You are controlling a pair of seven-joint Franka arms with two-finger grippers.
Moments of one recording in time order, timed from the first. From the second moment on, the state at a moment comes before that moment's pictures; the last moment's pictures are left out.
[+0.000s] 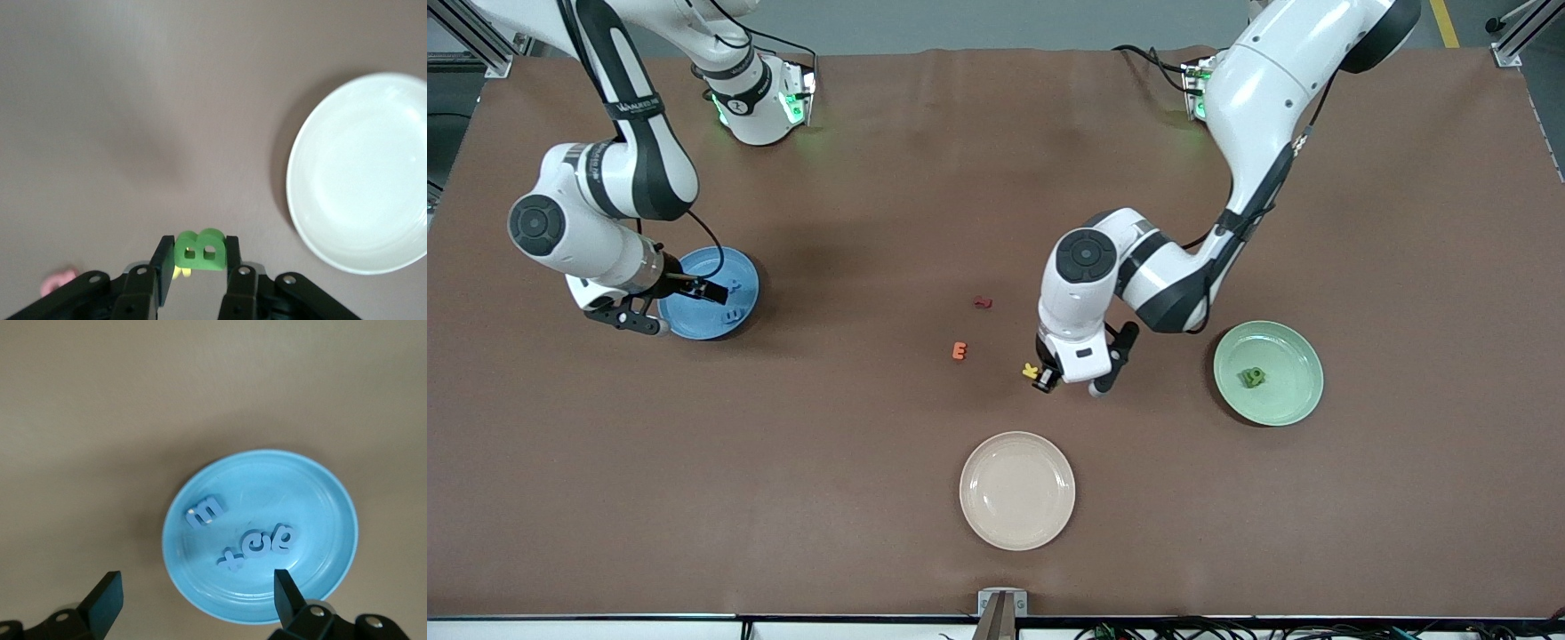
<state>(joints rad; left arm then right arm) -0.32 0.72 -0.38 -1.46 0.40 2.26 -1.84 0.09 0.10 -0.10 -2.25 0.03 2.19 0.21</state>
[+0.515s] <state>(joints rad) -0.12 0.65 -0.38 -1.53 0.40 2.16 -1.40 0.07 0.12 -0.10 -1.78 -0.04 1.72 -0.02</state>
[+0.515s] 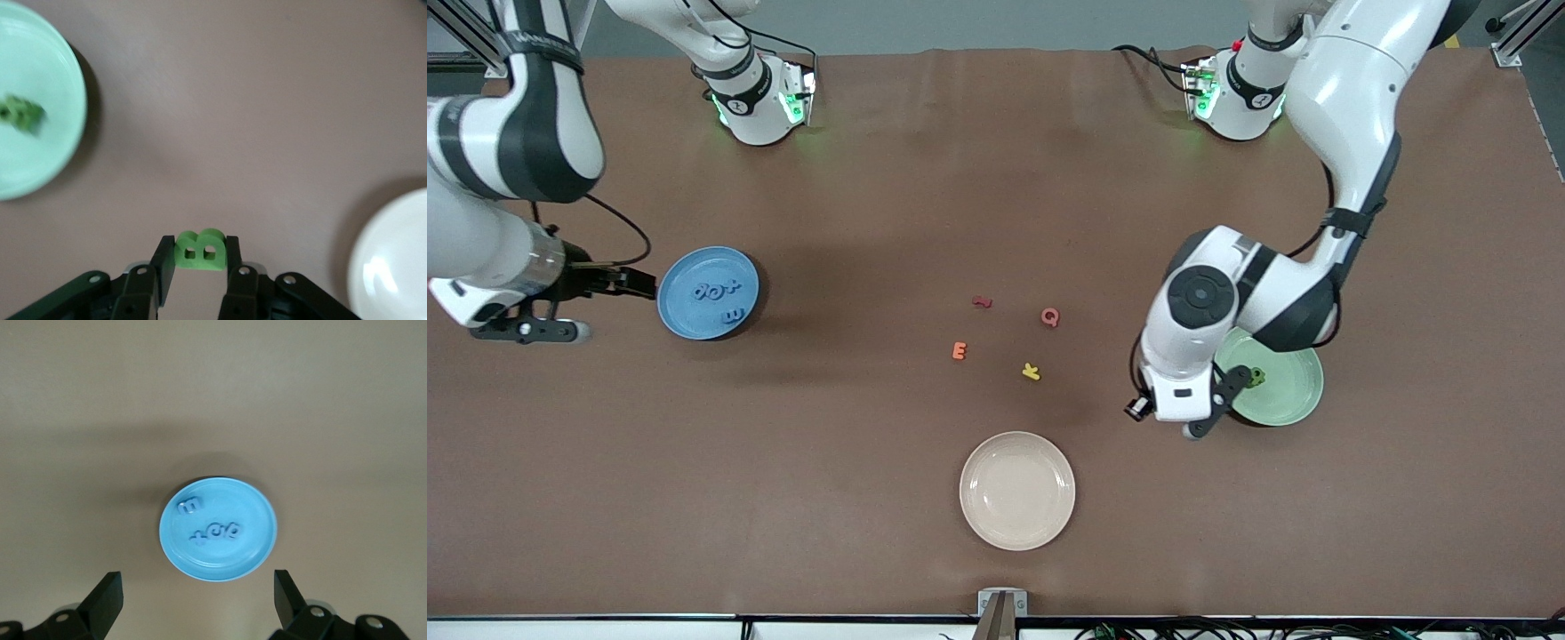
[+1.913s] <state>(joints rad) 0.32 0.56 -0.49 -1.90 0.40 2.28 -0.92 0.03 0.21 -0.09 -1.46 -0.02 1.52 0.01</state>
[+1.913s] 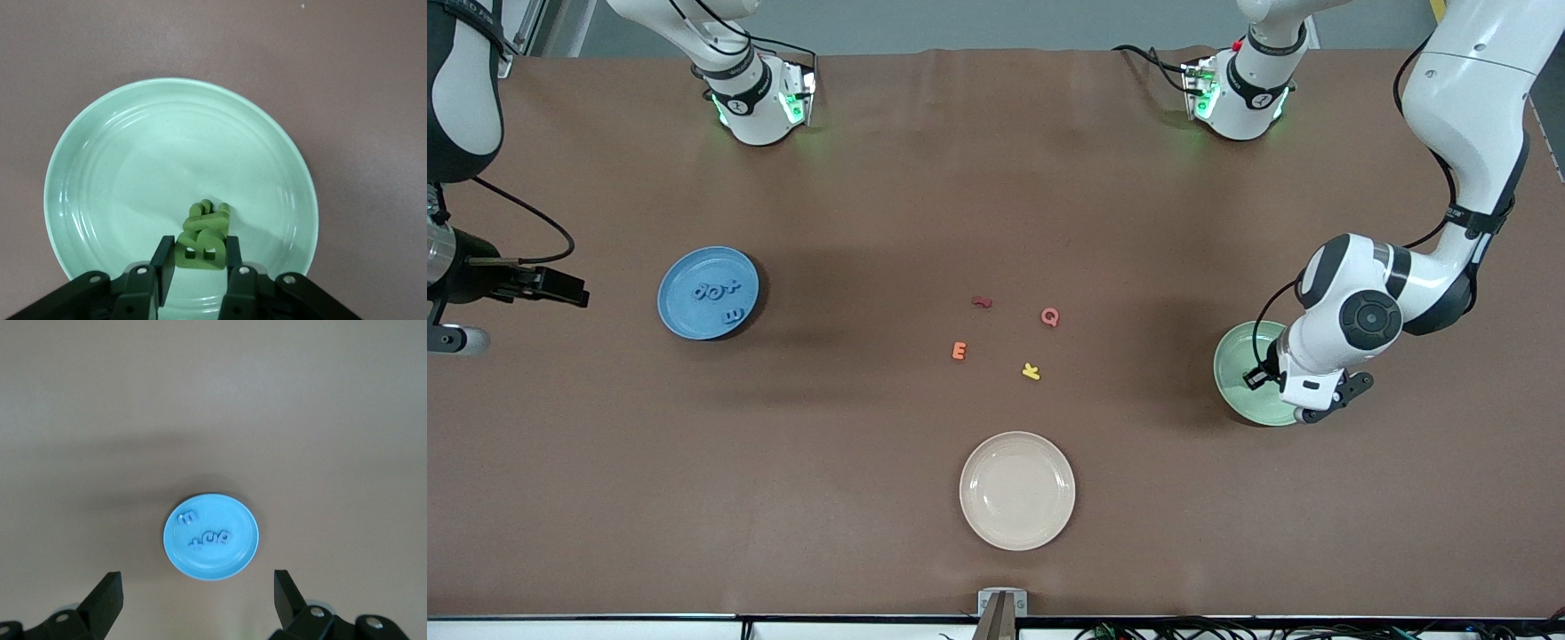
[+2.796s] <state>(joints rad) 0.33 0.58 -0.49 -1.91 0.40 2.32 -0.91 -0.02 0.08 -0.05 -1.49 -0.02 1.45 0.01</state>
